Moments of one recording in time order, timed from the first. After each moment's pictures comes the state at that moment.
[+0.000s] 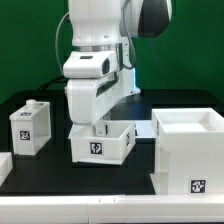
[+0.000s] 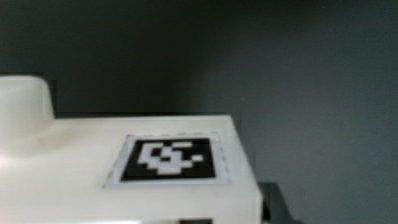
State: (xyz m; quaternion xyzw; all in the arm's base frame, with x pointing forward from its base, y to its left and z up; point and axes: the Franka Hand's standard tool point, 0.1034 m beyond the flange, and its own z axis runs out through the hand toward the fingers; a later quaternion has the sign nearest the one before) arm 0.471 -0.043 0.047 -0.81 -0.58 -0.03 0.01
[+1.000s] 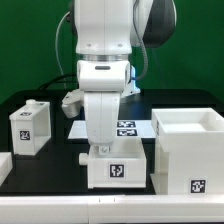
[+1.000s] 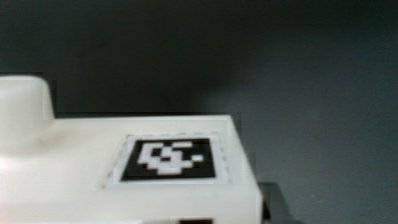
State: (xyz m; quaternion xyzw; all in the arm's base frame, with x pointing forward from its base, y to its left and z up) arm 0.540 -0.040 0.040 -0.72 -0.69 -0.01 -0.02
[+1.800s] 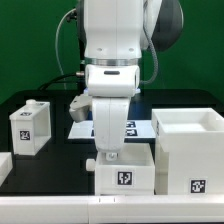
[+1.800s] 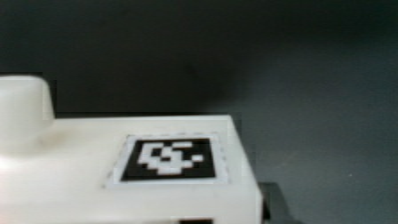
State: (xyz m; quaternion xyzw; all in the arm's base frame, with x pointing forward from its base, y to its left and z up) arm 0.553 -0.028 0.035 -0.73 -0.68 -0.01 -0.03
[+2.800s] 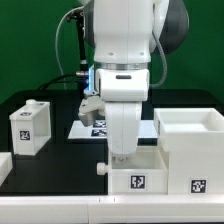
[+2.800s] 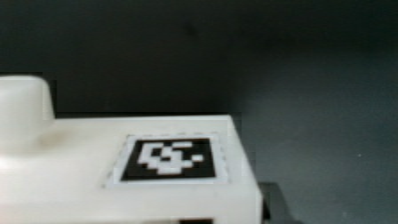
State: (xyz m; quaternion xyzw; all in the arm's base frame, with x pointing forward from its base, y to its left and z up) arm 0.553 -0.013 0.028 -0.72 -0.70 -0.01 -0.02
